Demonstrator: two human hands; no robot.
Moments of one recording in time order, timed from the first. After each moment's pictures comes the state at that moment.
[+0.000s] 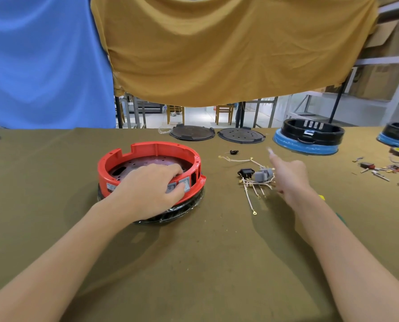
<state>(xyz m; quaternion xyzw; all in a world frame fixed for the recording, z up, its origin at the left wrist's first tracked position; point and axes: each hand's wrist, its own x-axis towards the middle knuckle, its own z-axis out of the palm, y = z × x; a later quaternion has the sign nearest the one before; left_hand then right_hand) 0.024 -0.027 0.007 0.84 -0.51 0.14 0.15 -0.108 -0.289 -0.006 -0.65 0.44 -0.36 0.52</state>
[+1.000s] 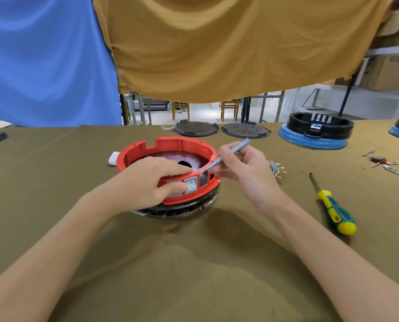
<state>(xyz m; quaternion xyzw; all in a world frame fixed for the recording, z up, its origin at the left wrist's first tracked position) 0.032 -0.020 0.014 0.78 -0.60 0.06 0.19 -0.096 -0.210 -0.006 -0.68 0.00 -0.31 0.66</state>
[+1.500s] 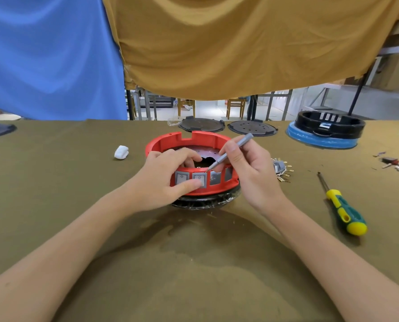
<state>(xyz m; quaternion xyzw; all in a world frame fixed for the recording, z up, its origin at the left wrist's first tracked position) 0.030 -0.029 -0.010 0.76 -0.57 0.10 0.29 -0.097 -0.198 -0.009 -0.76 -0.02 -0.39 0.52</state>
